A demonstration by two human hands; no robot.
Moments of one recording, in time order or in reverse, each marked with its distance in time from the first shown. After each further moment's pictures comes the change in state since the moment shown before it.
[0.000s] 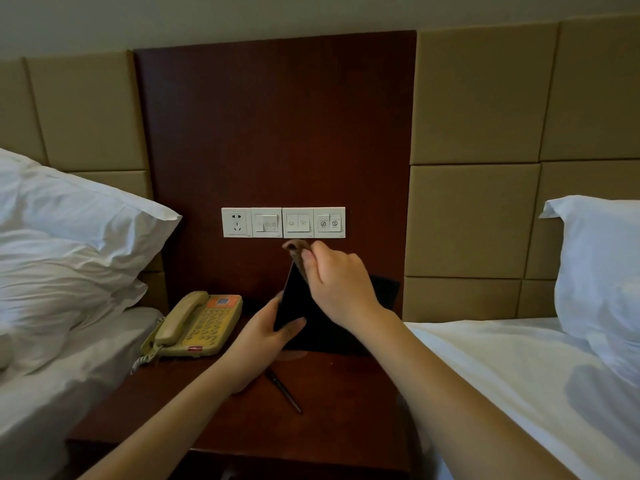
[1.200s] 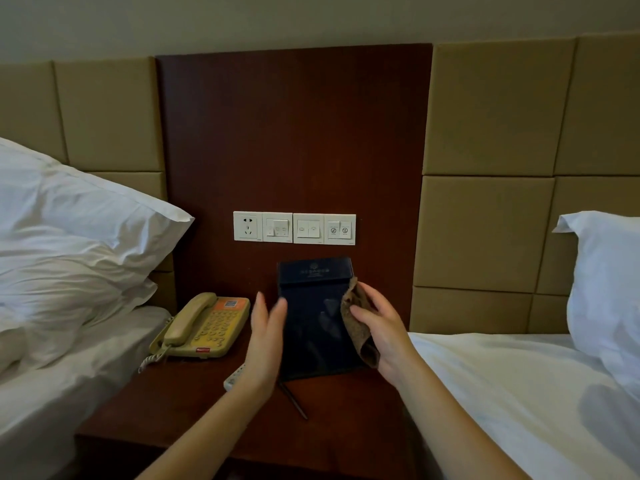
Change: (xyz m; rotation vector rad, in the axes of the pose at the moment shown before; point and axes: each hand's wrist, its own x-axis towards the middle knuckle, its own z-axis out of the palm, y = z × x) left_hand 0.005 -0.019 0.008 -0.150 0.355 0.018; right_hand -0.053 0.037 0.022 1.220 0.027 0.856
